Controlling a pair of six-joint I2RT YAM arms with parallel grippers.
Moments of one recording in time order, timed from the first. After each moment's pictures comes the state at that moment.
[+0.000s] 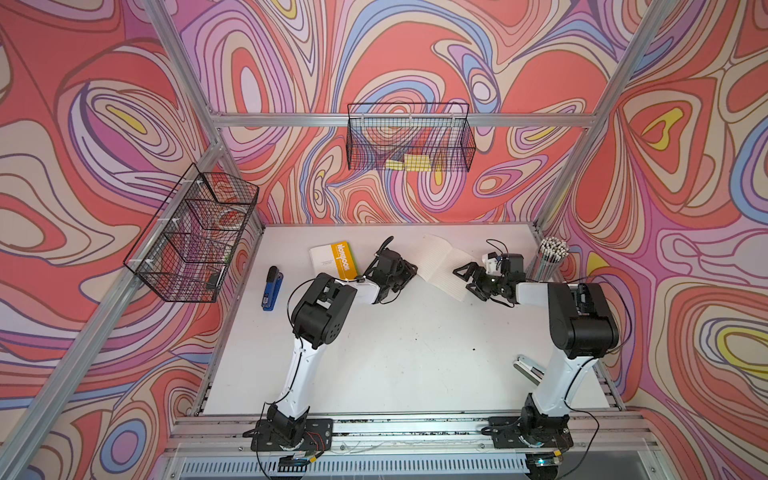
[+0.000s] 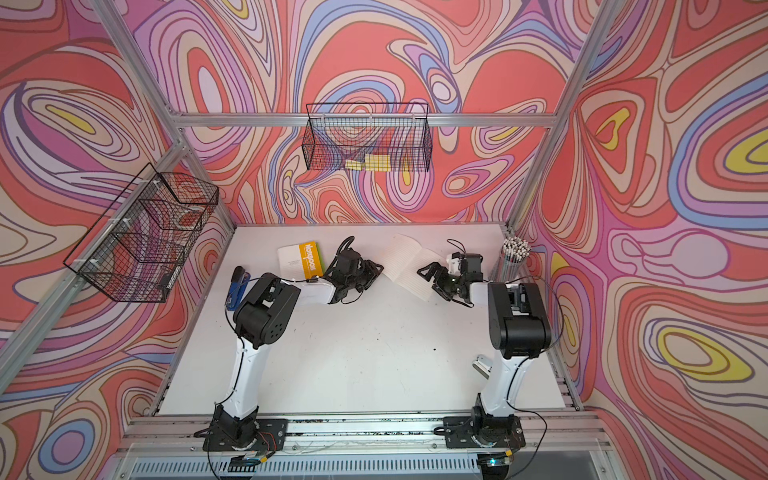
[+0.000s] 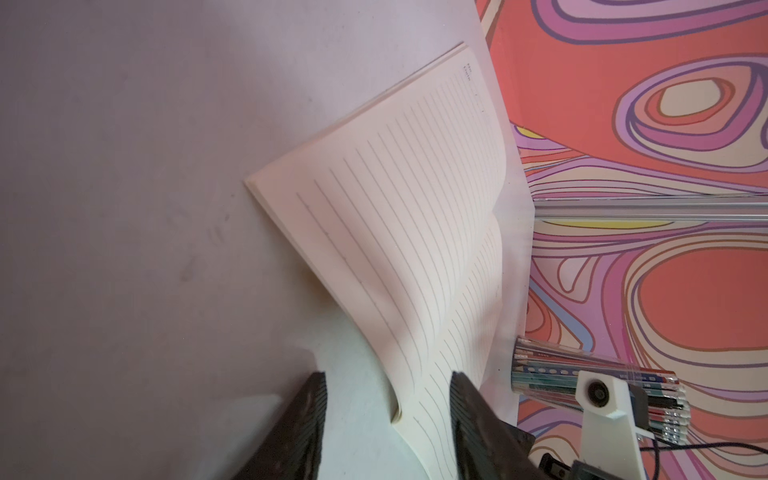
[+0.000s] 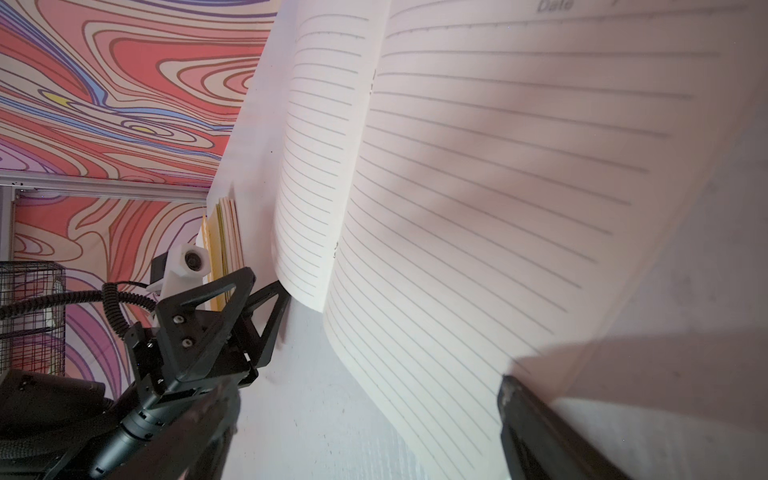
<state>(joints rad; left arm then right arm) -0.54 2.26 1.39 0.33 0.18 -1.23 -0.02 1.91 0.97 0.17 -0.69 0.67</state>
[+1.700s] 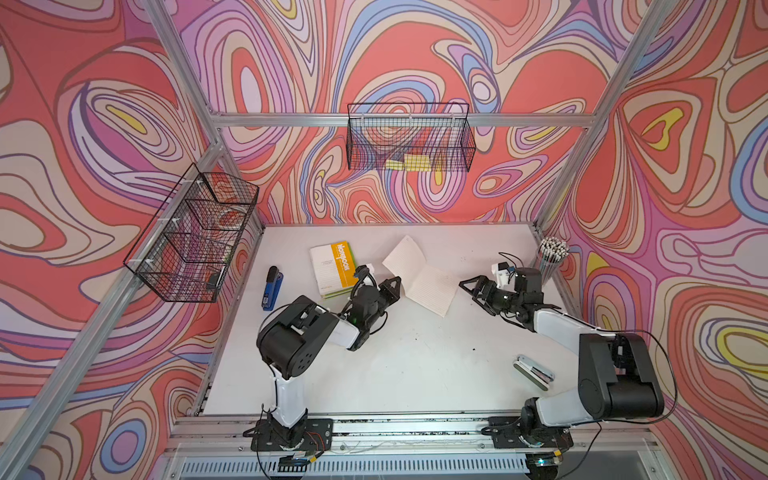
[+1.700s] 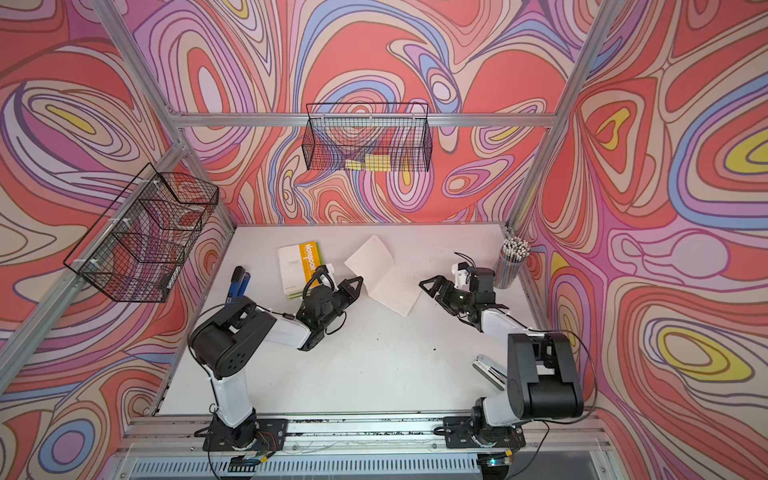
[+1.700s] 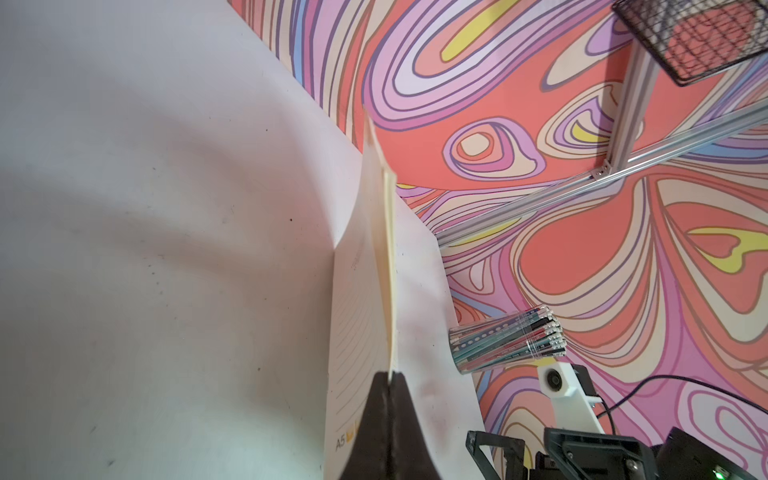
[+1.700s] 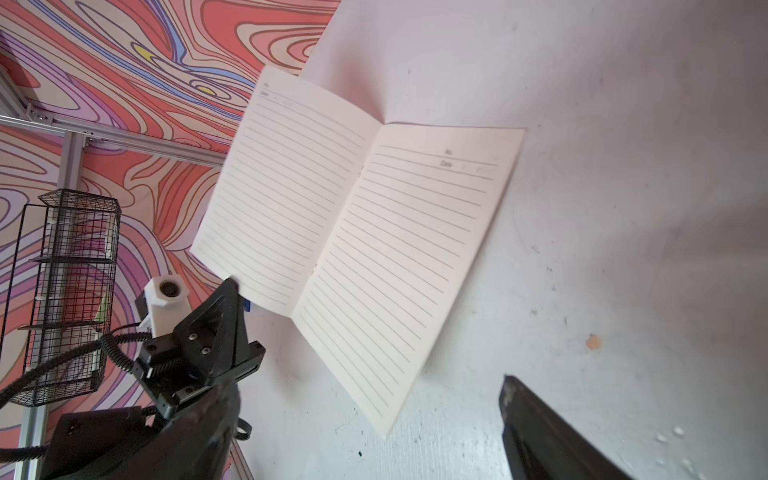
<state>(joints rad) -0.62 1.82 0.64 1.05 -0.06 -1.06 -0.01 1.44 0.64 0.11 -0.72 0.66</state>
